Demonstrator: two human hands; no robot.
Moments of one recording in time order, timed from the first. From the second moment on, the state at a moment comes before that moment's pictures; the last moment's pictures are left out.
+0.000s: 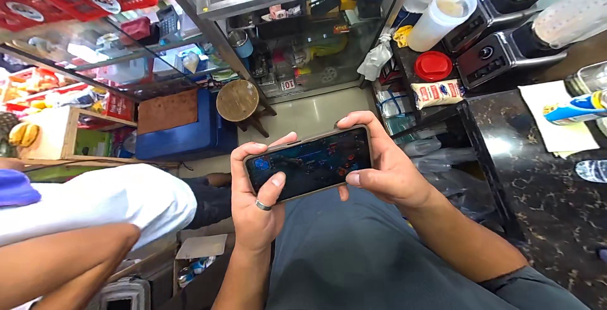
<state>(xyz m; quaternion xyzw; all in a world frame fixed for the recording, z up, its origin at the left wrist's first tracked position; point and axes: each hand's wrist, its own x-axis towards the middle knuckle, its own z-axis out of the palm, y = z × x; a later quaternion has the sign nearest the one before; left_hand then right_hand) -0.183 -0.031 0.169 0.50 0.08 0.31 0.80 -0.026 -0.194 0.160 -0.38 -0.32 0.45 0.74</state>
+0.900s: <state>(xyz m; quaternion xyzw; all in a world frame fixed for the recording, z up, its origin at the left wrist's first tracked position) -0.191 -0.016 0.160 0.44 -0.02 0.21 0.87 -0.021 -0.195 0.159 -0.34 -0.29 0.47 0.76</state>
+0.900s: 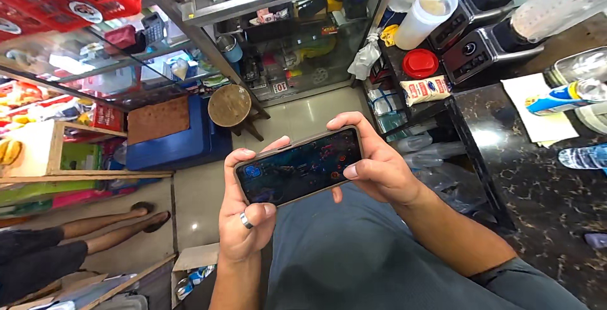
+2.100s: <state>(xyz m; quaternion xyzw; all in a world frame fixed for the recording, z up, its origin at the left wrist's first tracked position) -0.184 -0.028 0.164 0.49 0.03 0.26 0.83 -0.022 -0.199 0.156 -0.33 -0.28 0.47 0.77</state>
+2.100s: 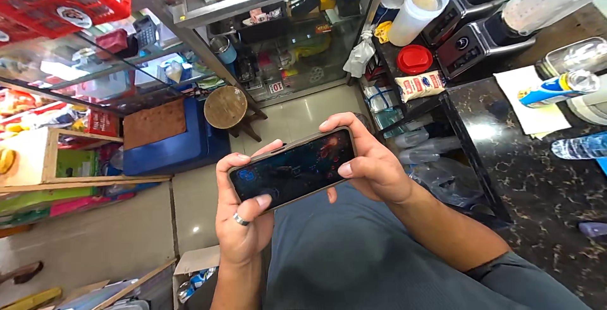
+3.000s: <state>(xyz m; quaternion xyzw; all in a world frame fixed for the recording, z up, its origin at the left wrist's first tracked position) -0.183 -0.034 0.167 0.49 0.08 0.29 0.82 -0.022 -0.202 0.158 -0.36 -0.32 0.47 0.73</state>
